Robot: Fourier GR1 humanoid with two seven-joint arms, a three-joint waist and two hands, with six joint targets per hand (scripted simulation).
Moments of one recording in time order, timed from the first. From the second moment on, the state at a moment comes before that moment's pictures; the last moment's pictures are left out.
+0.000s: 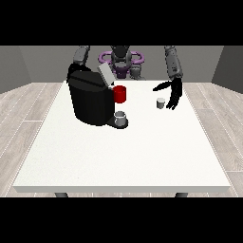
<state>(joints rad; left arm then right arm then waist) -0.49 0.40 0.12 -0.81 -0.27 -0.11 -0.16 -0.20 -0.05 -0.03 -1.44 0.00 -0.15 -0.07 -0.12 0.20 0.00</state>
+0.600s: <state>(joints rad) -0.55 0.46 0.08 -0.65 -0.42 -0.03 -0.25 -0.21 -0.04 0.00 -1.47 0.02 -0.15 -0.02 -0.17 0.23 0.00</state>
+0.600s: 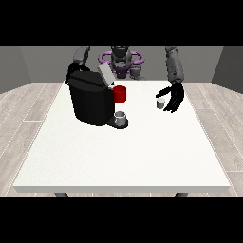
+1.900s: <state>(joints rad) -0.68 0.44 0.04 -0.56 -0.58 0.06 -0.36 -0.22 -0.05 -0.05 -1.38 -0.04 -0.15 -0.04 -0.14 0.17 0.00</state>
